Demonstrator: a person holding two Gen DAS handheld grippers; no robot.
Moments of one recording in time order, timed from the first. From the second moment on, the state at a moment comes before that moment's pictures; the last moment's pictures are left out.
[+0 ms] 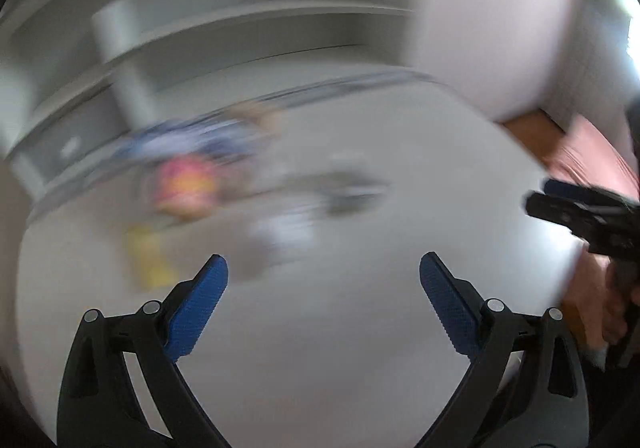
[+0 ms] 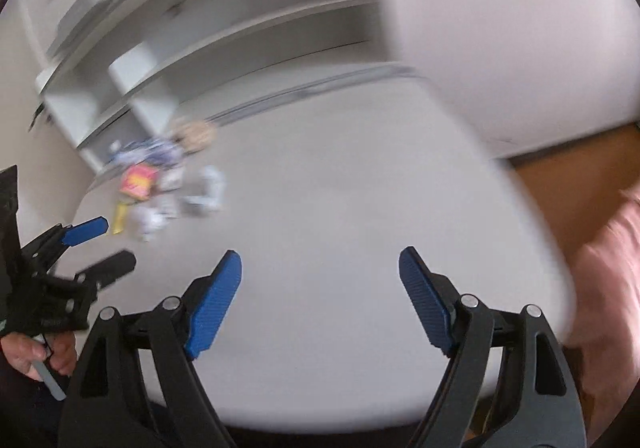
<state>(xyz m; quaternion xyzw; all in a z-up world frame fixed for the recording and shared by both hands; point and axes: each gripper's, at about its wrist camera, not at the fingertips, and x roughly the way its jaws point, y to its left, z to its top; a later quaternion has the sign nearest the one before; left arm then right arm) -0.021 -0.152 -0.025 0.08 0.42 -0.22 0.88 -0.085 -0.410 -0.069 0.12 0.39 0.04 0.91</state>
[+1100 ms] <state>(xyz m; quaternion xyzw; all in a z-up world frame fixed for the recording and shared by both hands) 0.067 -0.049 -0.051 0.05 0.47 -0.10 0.88 0.018 -0.316 -0.089 -0.02 0.42 0.11 0.90</state>
